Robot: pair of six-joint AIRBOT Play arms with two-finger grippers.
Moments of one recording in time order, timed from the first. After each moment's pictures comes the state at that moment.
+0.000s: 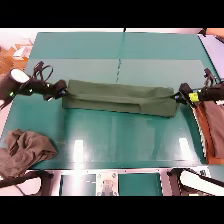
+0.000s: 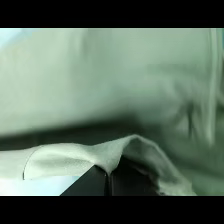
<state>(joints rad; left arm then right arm) 0.03 -1.43 1.16 0.95 -0.95 -1.56 -0.36 -1.30 1.05 -0.93 1.13 1.53</state>
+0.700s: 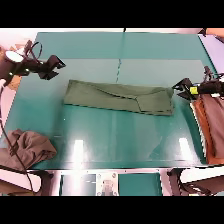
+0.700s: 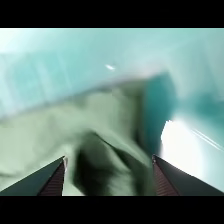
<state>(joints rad) 0.13 -1.67 1.53 0.85 -0.93 -1.56 -0.48 -1.62 1.27 -0.88 1.10 1.32</state>
